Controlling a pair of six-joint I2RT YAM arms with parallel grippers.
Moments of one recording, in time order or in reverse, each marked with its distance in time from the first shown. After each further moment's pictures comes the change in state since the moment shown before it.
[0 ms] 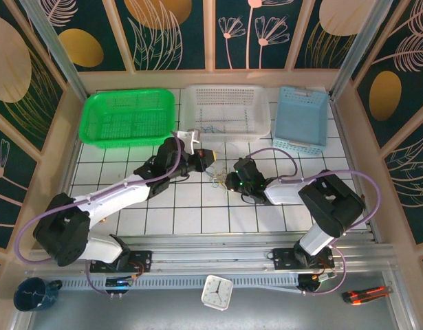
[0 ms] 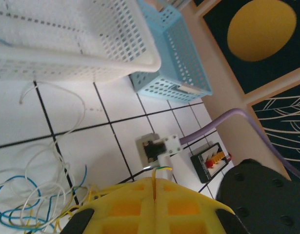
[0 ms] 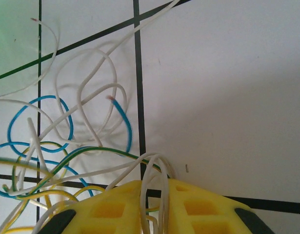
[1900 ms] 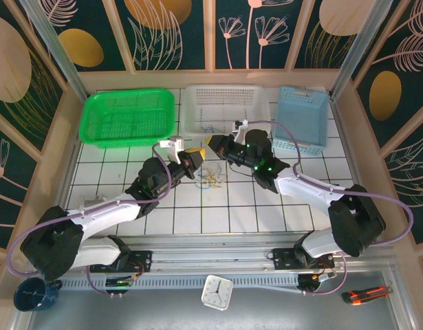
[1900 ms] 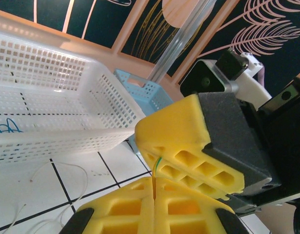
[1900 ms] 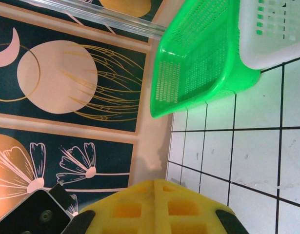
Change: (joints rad) left arm 0.000 -0.129 -0.304 0.507 -0.130 0.157; right arm -0.032 -0.199 0.229 0.223 -0.372 0.363
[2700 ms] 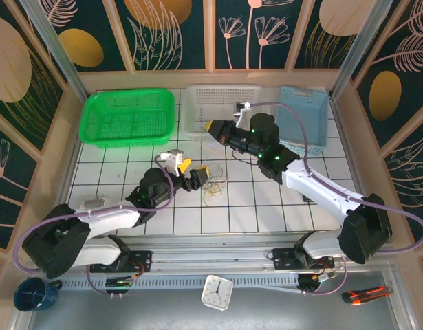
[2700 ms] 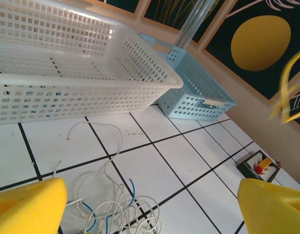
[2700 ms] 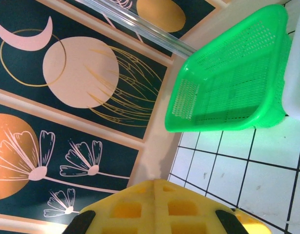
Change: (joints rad) left arm 0.000 0.030 -0.138 0.046 -0.019 0.093; right arm -0.010 -0.067 0.208 -0.233 -0.002 -0.199
